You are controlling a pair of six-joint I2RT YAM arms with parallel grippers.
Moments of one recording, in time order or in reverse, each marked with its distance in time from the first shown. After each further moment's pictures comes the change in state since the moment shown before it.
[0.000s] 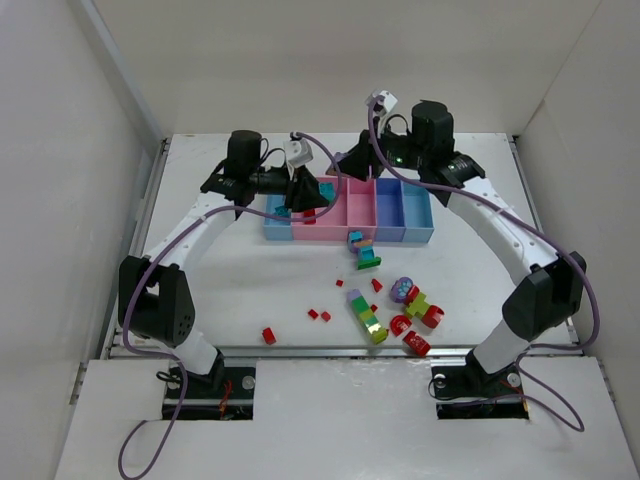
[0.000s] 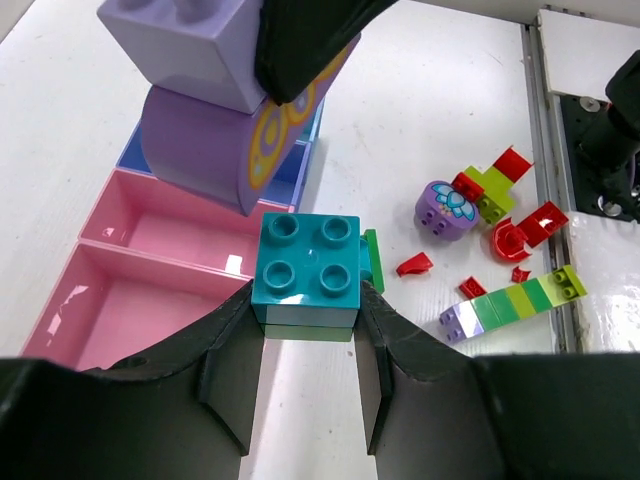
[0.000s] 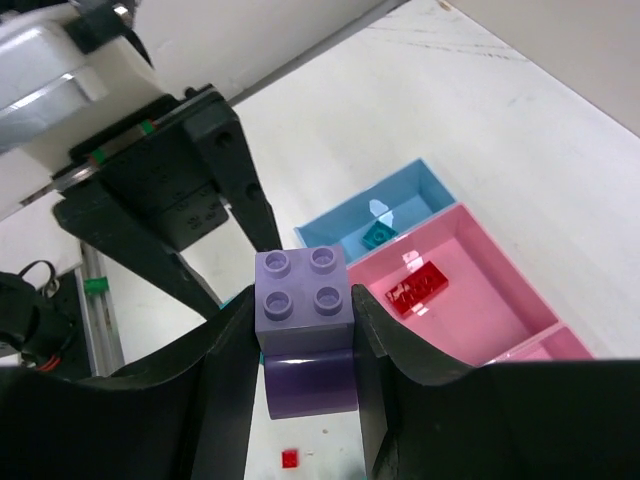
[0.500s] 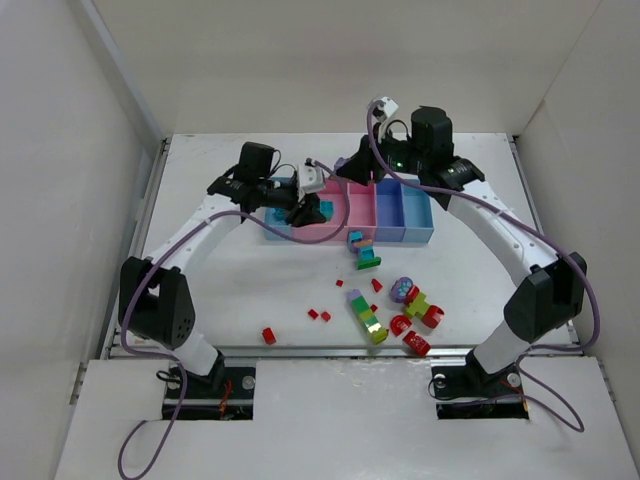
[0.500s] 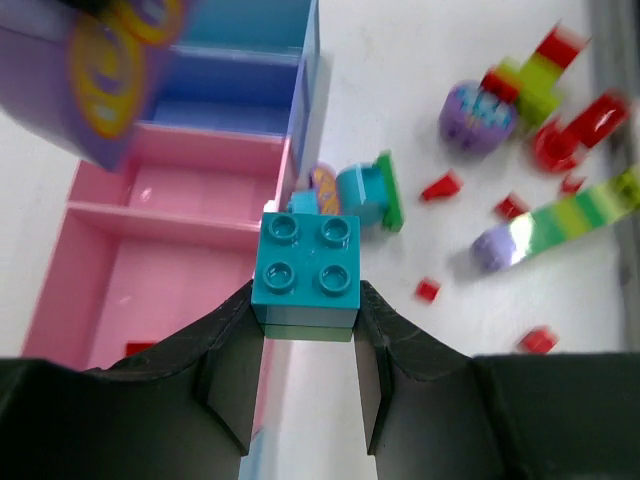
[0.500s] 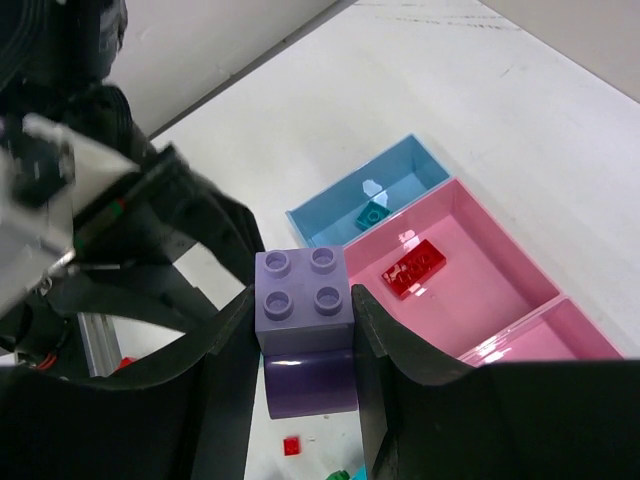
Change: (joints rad) left arm -0.049 -0.004 0.000 -0.225 -0.102 0.311; right arm -0.006 -0.014 -0.056 -0.001 0.036 0.007
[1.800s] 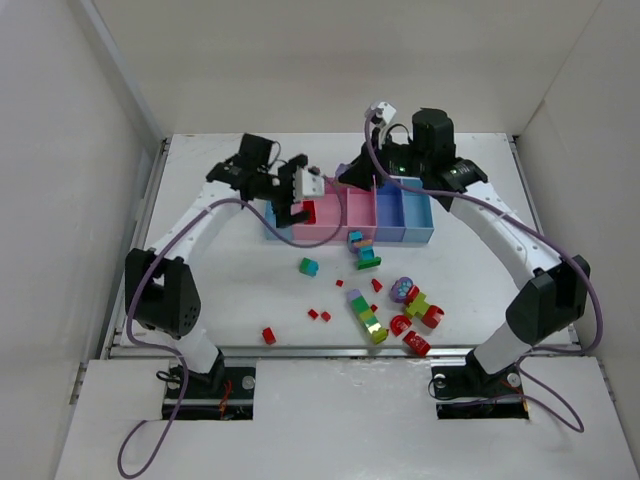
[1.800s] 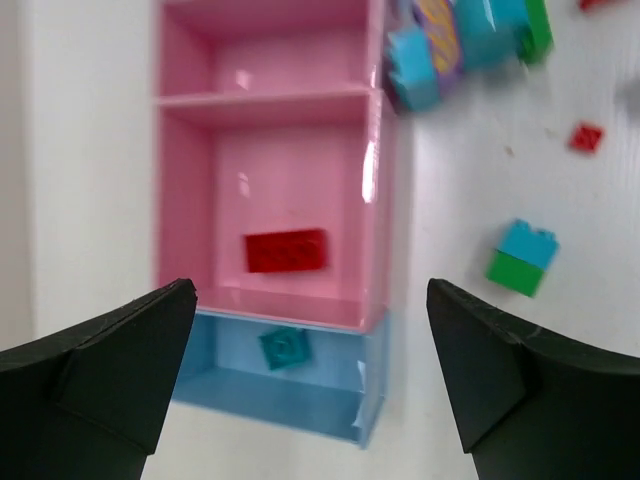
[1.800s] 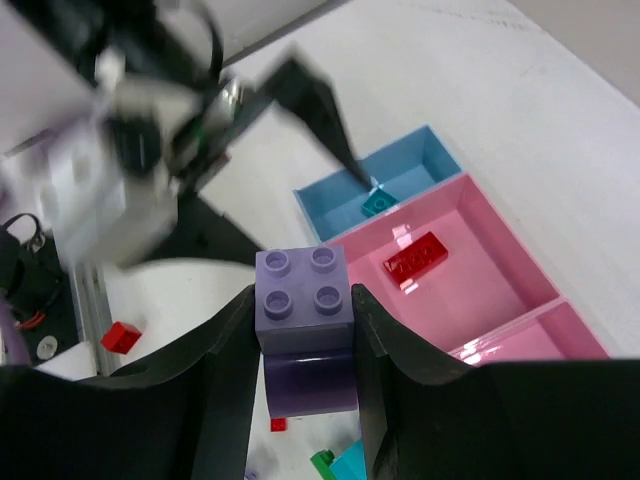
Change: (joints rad) left arm 0.000 0.068 0.101 -0.249 -0.331 0.494; right arm 0.000 -0.013 -0.008 -0.053 -0.043 -0.097
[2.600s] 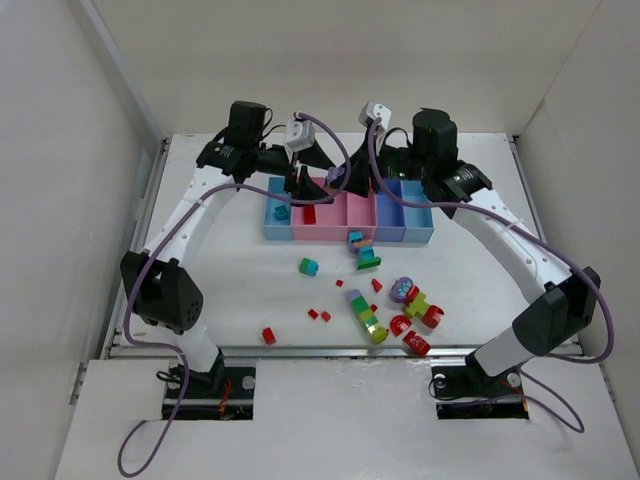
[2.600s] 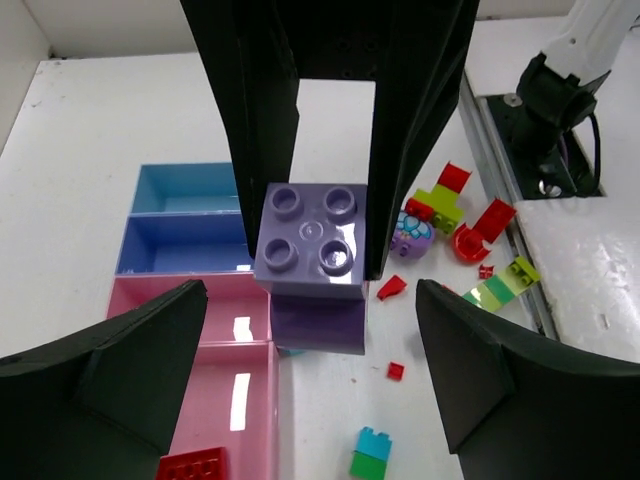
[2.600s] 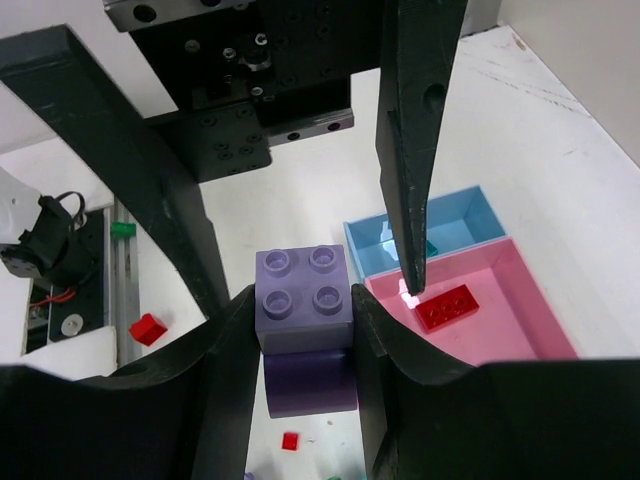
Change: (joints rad) left arm 0.031 0.032 0.277 0.060 0.610 -0.525; right arm 0.058 -0.072 0.002 0.024 -0.101 -0.067
